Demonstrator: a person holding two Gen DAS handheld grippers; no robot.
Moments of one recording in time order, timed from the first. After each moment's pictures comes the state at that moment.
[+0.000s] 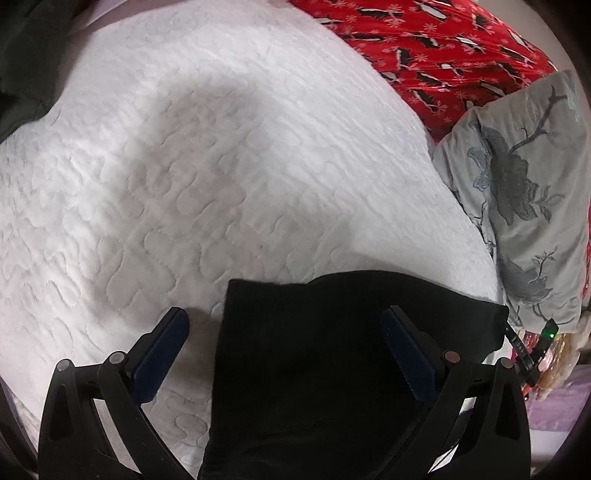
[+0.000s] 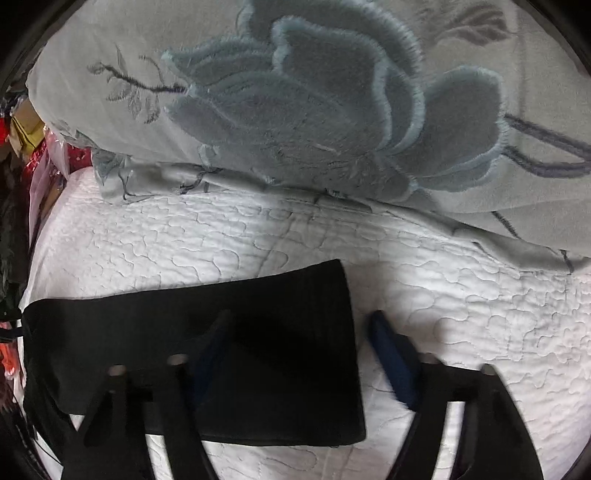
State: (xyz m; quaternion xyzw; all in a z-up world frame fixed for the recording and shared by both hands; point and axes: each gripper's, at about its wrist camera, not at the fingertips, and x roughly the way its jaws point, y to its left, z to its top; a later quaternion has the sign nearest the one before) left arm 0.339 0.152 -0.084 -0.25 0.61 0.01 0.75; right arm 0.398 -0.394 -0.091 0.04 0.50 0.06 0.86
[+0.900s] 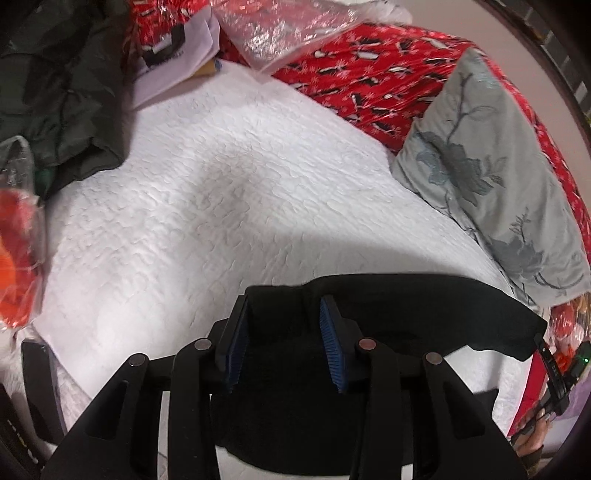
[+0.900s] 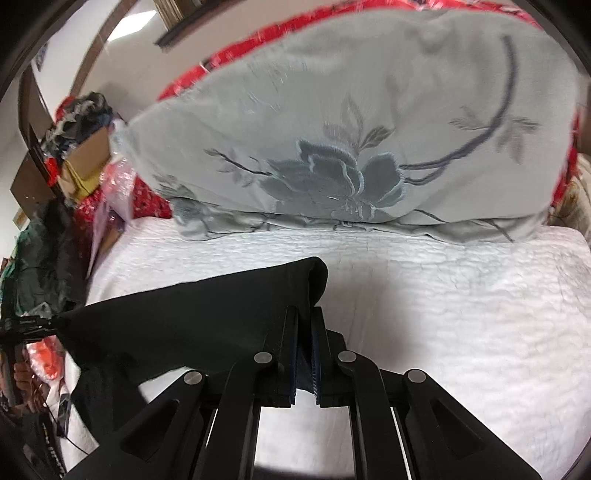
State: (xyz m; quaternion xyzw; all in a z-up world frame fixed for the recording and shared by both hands) left arm 0.246 0.124 0.009 -0.16 0.53 0.05 0.83; right arm 0.270 -0.412 -0.018 0.11 0.38 0.10 0.91
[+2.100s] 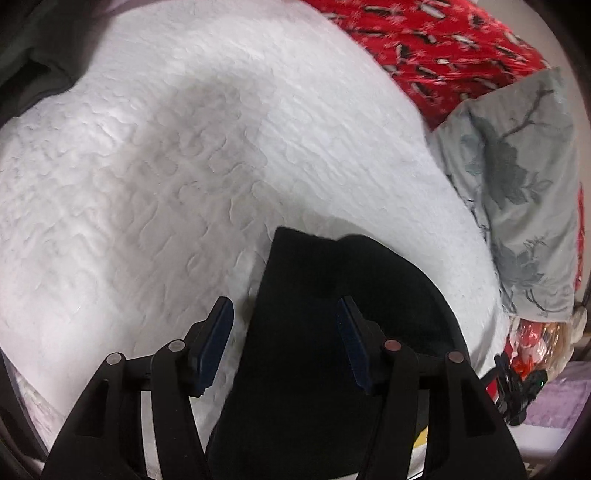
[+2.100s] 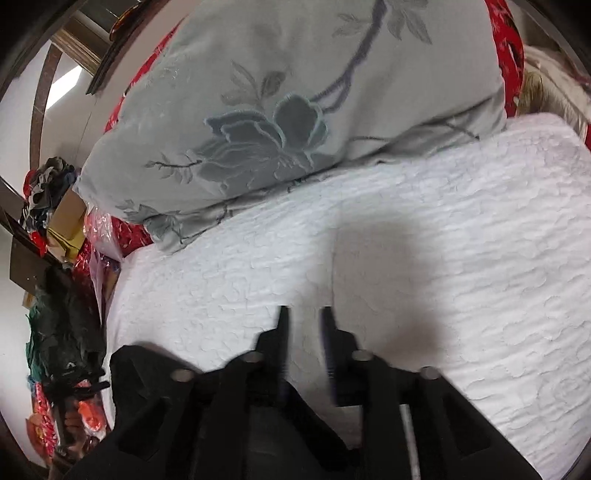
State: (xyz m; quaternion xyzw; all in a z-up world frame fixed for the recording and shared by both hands) left arm 0.313 0.165 -0.082 -0.26 0.63 0.00 0.73; right arm 0.275 -0.456 -0.069 0.26 0.43 0.06 0.86
